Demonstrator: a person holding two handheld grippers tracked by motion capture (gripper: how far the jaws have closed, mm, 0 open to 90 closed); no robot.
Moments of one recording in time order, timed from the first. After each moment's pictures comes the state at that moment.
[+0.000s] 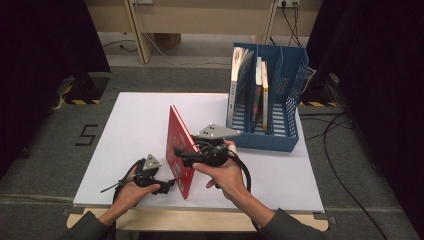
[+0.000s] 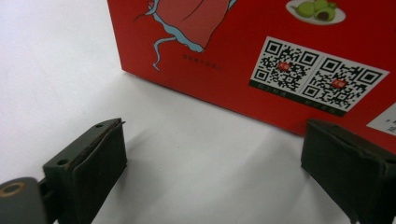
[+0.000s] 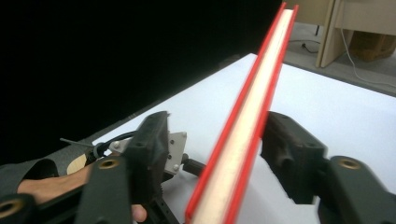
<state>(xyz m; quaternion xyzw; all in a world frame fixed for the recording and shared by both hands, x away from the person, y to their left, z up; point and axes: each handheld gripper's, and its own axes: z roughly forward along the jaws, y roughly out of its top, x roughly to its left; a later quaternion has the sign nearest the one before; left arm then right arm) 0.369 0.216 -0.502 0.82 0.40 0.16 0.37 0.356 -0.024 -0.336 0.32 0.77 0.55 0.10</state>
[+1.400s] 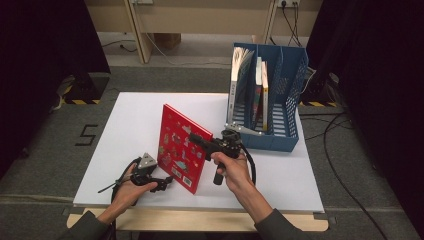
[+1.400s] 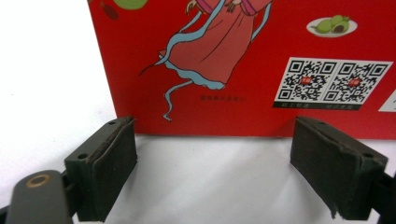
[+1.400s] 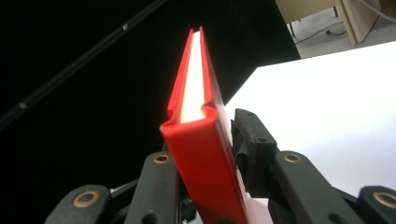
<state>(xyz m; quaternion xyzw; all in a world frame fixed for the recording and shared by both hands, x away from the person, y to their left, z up) 0.372 0.225 -0.502 0.81 0.42 0.16 0.39 0.395 -0.057 -0.380 0.42 0.64 0.64 -0.04</state>
